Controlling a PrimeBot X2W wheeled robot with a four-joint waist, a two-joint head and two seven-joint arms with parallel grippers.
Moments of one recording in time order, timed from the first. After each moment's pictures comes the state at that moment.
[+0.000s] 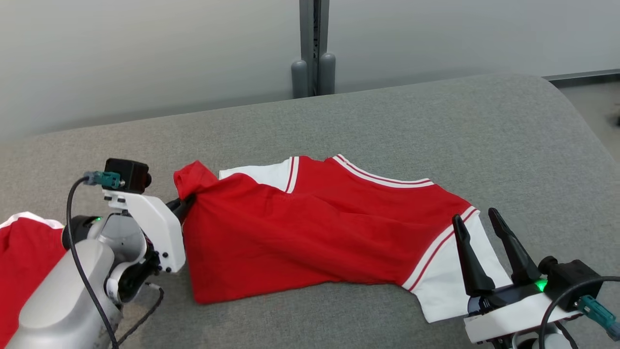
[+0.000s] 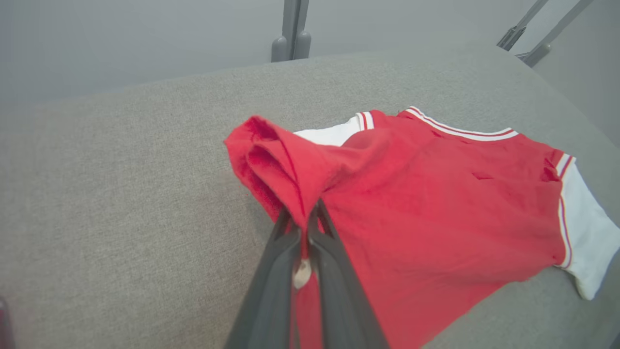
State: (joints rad) left arm -0.51 0.40 -0.54 0.44 -0.81 -0.03 0.35; right arm -0.06 -0.10 0.18 0.11 0.34 0.13 -0.26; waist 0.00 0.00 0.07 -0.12
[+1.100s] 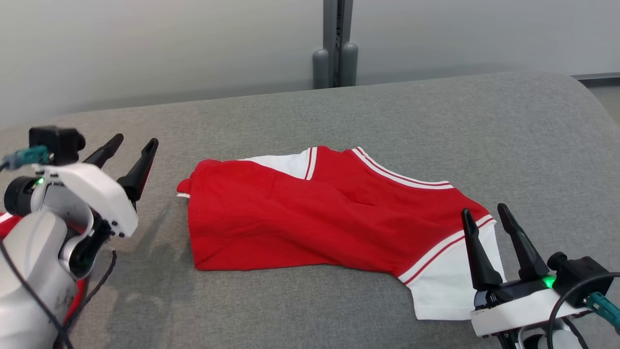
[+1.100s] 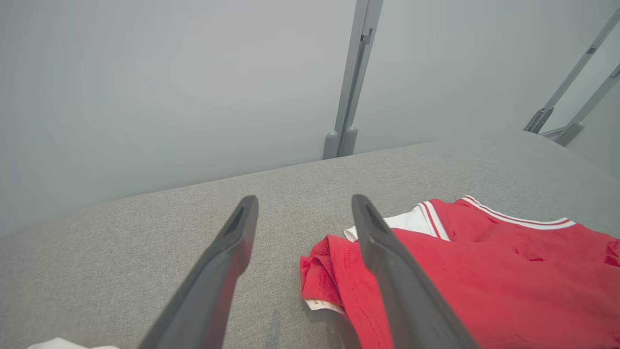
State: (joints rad) left arm -0.71 0.49 -0.65 0.65 -0.88 -0.13 0.03; right arm -0.07 -0.09 0.15 0.12 0.34 0.13 -0.26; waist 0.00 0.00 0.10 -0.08
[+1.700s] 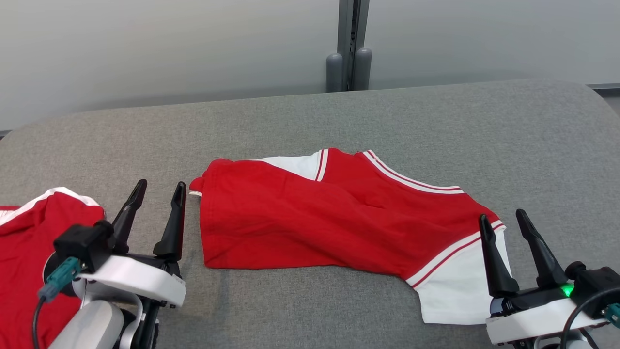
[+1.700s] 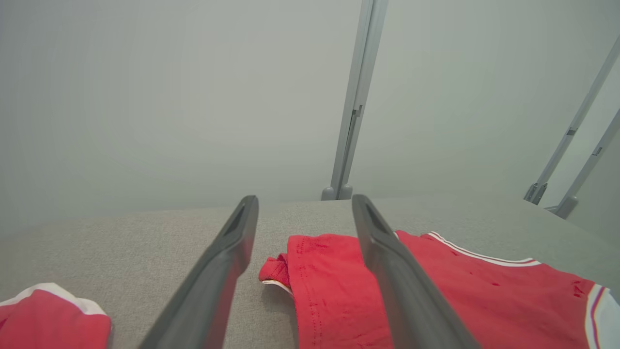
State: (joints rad) left arm -0.28 0.46 -0.51 0.18 -0.74 0.14 -0.26; right arm -0.02 -0.11 0.10 0.07 0.32 0.13 -0.26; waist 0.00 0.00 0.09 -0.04
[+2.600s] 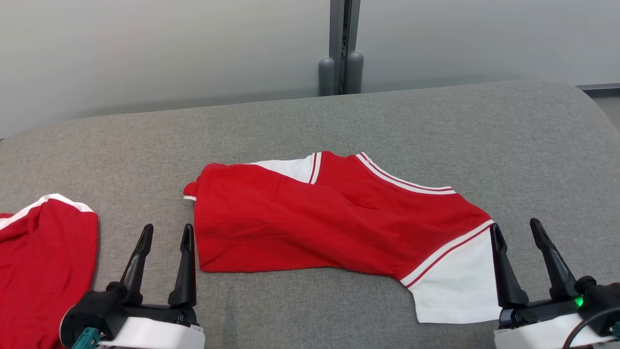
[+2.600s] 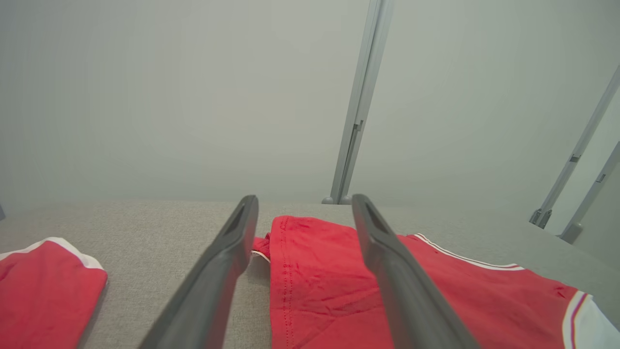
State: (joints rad) left arm 0.03 0.08 -0.08 0.05 -0.30 -0.03 -0.26; right arm 0.05 -0.07 0.04 0.01 0.22 0.13 -0.26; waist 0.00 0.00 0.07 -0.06
